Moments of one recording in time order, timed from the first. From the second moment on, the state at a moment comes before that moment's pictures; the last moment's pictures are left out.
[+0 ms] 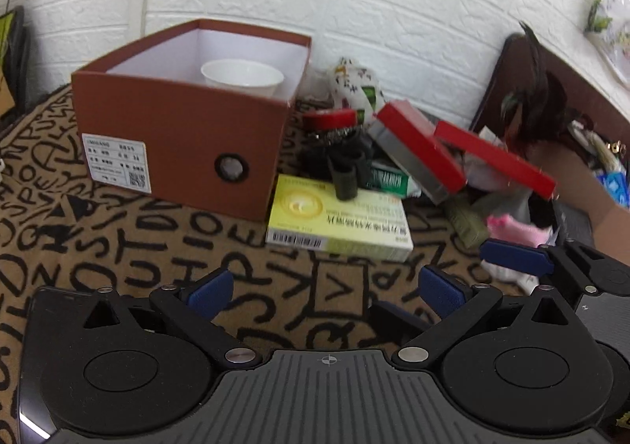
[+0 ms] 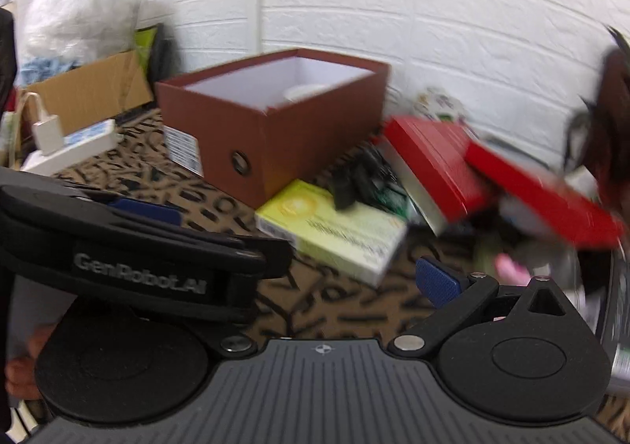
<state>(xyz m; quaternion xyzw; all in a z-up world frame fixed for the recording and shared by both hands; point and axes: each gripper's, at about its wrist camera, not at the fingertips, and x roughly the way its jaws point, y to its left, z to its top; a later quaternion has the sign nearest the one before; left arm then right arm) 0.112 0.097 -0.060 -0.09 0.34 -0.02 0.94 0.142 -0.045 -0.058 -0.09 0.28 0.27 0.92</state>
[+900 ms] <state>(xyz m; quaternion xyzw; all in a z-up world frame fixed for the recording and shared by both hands) 0.183 0.129 -0.085 -0.10 0.35 -0.07 0.93 0.210 -0.037 -0.098 -0.09 0.31 0.26 0.91</state>
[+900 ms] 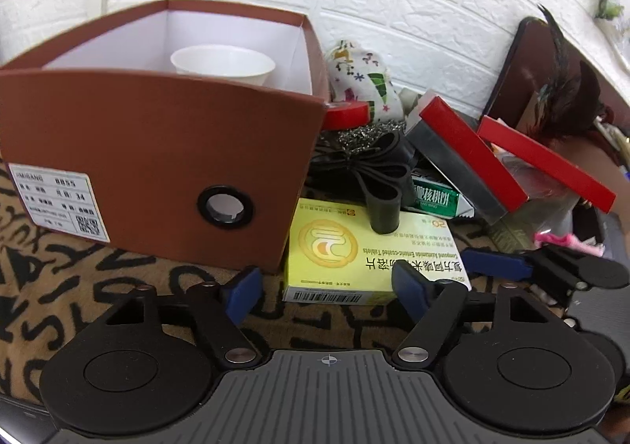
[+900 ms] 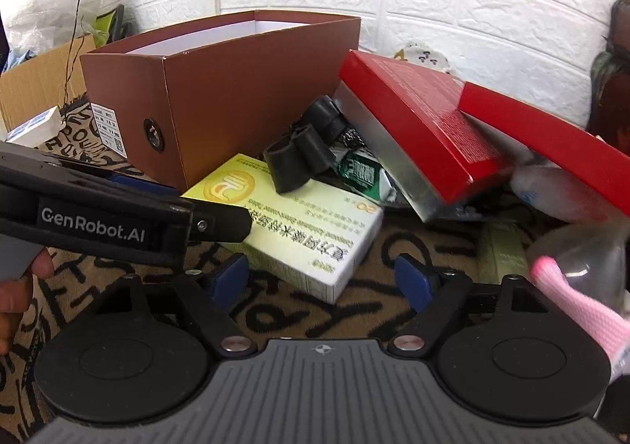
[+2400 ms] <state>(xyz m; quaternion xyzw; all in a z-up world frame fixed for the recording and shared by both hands) 0.050 0.091 -0.072 -0.06 0.41 -0.16 0.90 0.050 -0.085 -0.090 -0.10 0.32 0.28 0.90</state>
